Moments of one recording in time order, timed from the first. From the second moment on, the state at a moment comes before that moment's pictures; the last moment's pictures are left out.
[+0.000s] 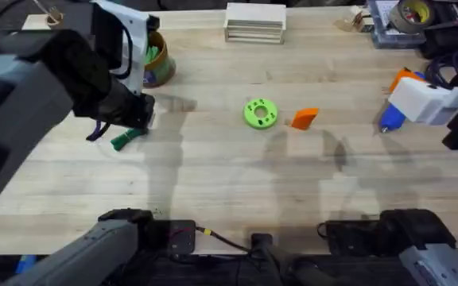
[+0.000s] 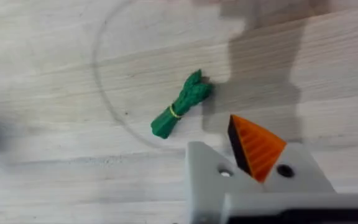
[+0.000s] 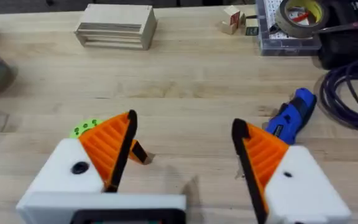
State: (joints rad) left arm -0.02 1.20 0.92 -1.00 -0.15 0.22; right arm 0.00 0.43 0.82 -0.83 -0.06 0.06
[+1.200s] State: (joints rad) left arm -0.53 0.61 0.92 -0.71 0.11 -0.04; right arm 0.00 0.43 0.82 -0.83 -0.06 0.06
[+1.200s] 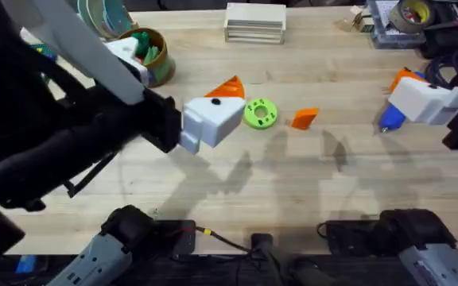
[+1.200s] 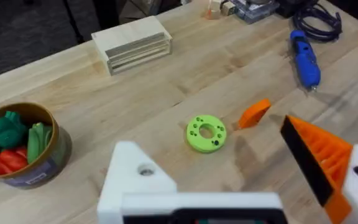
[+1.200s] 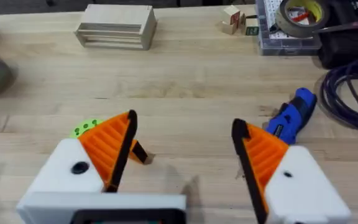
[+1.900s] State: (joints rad) left arm -0.53 0.62 0.92 -0.69 0.11 -0.04; right arm 0.00 0.43 0.82 -0.83 -0.06 0.06
